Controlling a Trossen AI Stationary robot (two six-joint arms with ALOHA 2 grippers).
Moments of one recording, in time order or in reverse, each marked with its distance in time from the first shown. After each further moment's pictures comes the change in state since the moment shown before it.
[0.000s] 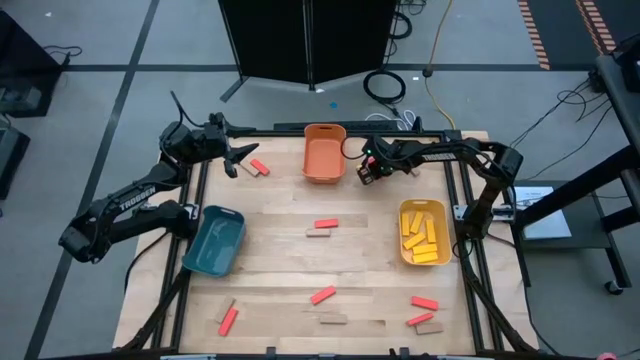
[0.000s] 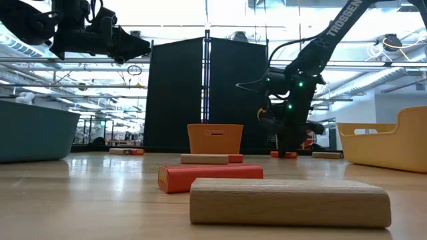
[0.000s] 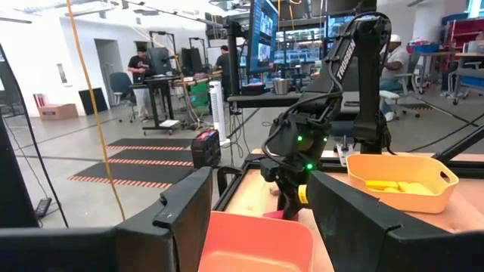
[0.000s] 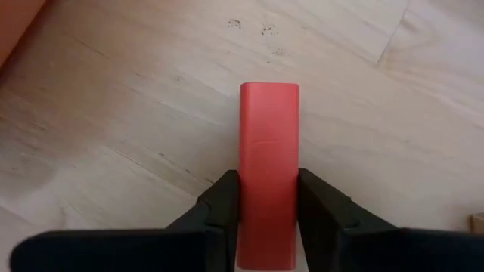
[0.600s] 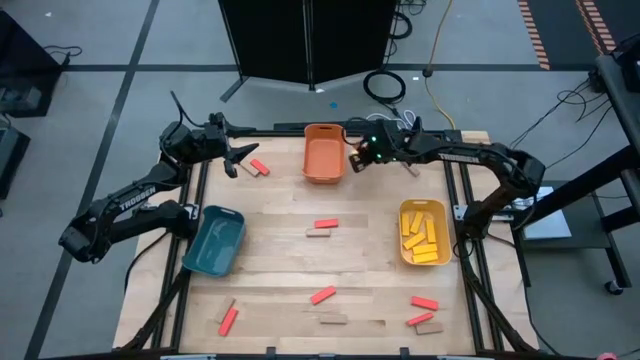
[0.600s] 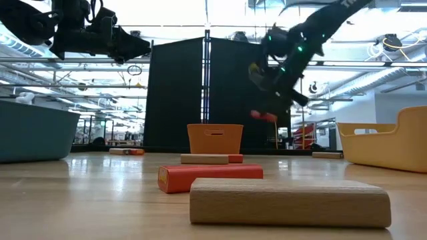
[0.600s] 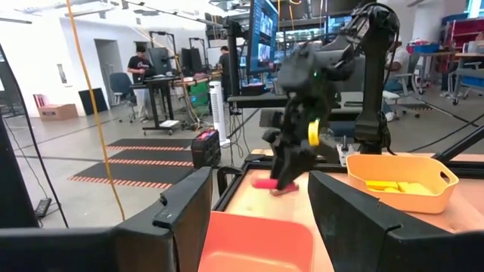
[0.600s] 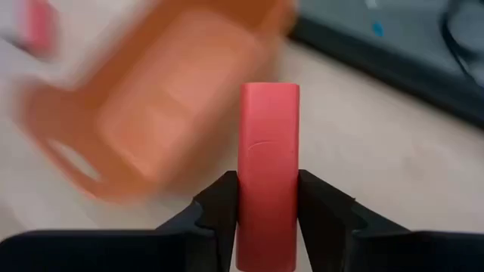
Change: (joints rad) left arm 0.000 0.000 0.000 0.001 0.000 0.000; right arm 0.073 -0.193 0.120 0.050 -0.054 0.003
